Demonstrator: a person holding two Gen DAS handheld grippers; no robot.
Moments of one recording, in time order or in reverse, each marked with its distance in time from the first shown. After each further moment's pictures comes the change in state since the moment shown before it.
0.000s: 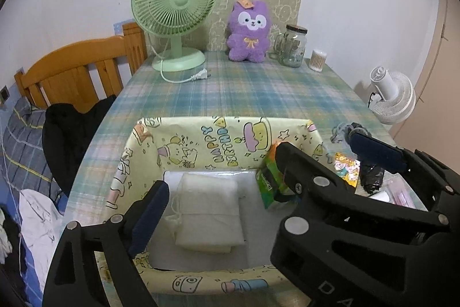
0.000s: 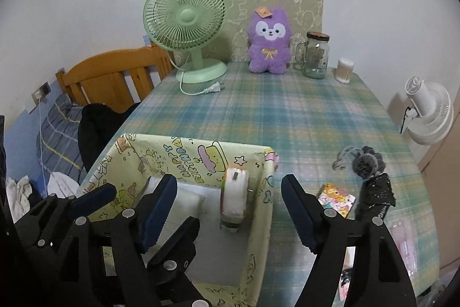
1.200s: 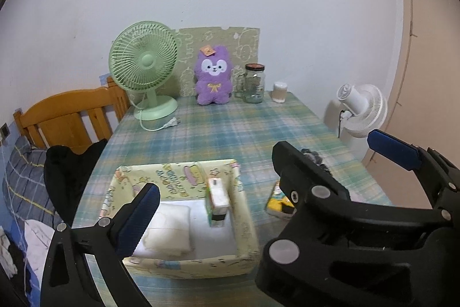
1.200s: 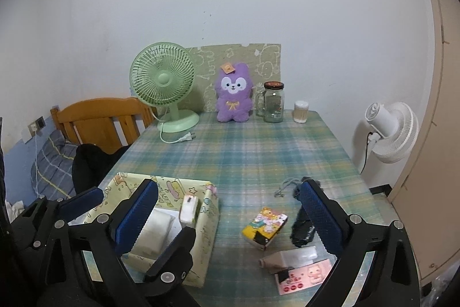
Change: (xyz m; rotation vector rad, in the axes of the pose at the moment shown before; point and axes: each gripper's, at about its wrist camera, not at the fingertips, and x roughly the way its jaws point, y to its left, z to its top) left arm -0.074 -0.078 0.007 0.098 -0.176 -0.040; right arm -0.109 -0.056 -0.001 0.041 -0.230 -0.076
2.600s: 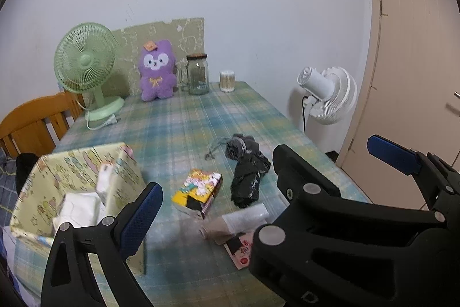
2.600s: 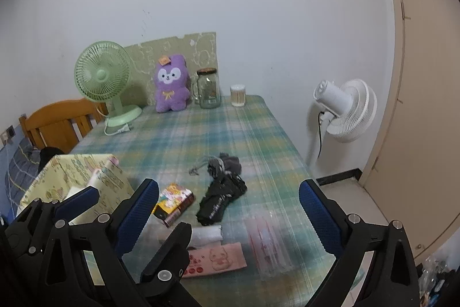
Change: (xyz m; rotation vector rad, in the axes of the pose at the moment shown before) left arm 0.048 -0.123 -0.040 0.069 -0.001 -0.093; right arm -0.001 -0.127 -0.063 0.081 0.020 -0.150
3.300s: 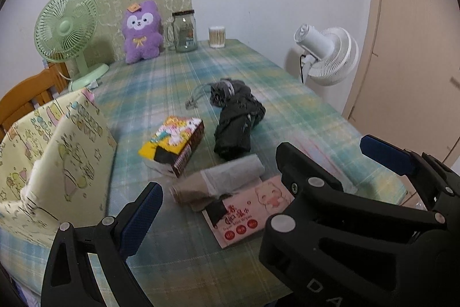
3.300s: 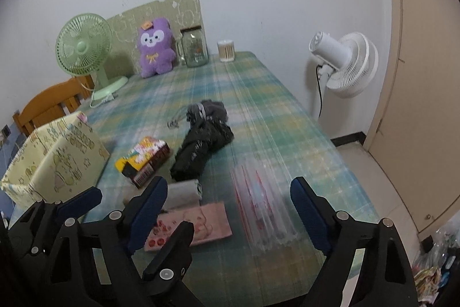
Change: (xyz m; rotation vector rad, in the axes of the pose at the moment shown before) left arm 0.051 -0.018 -0.045 0.031 0.152 -0.007; right arm 0.048 -0.027 -0.056 0.060 0.147 0.006
